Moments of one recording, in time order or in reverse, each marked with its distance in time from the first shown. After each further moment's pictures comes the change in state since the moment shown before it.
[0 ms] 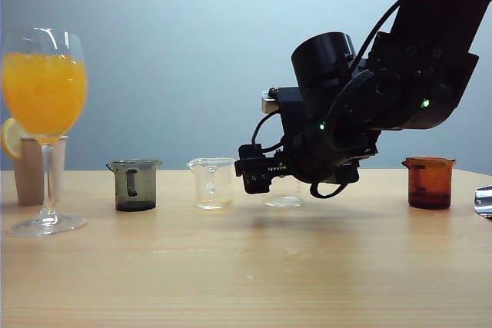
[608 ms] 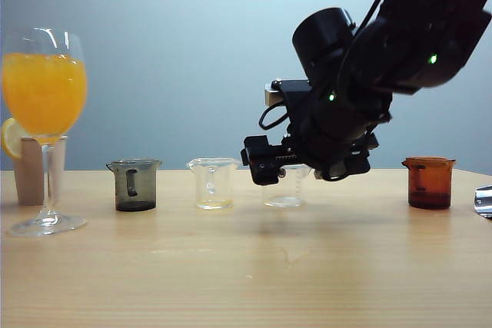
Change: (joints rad) left arm 0.000 0.006 0.000 0.019 0.000 0.000; right arm 0.001 -0.129 -0.003 -0.270 -0.024 0.029
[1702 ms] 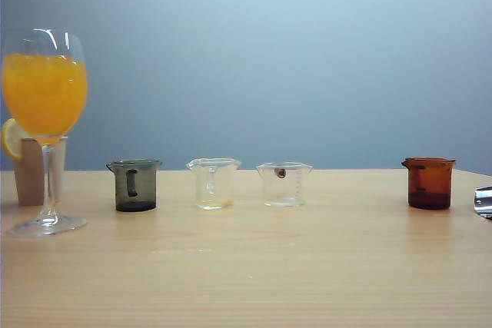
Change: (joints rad) left arm 0.000 -0.147 -0.069 -0.012 -0.046 0.000; right arm 0.000 -1.010 -0.004 -0.981 -0.100 0.026
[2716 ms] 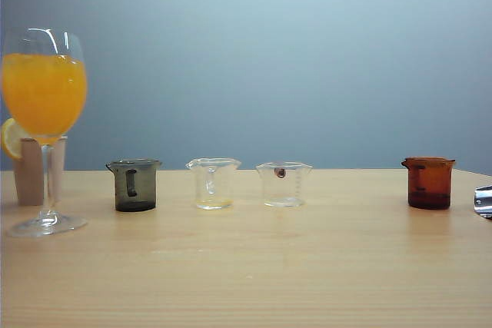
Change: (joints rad) left arm 0.000 -0.267 -0.604 0.566 -0.079 0.018; right arm 0.000 -0.690 -0.417 0.164 0.150 -0.097
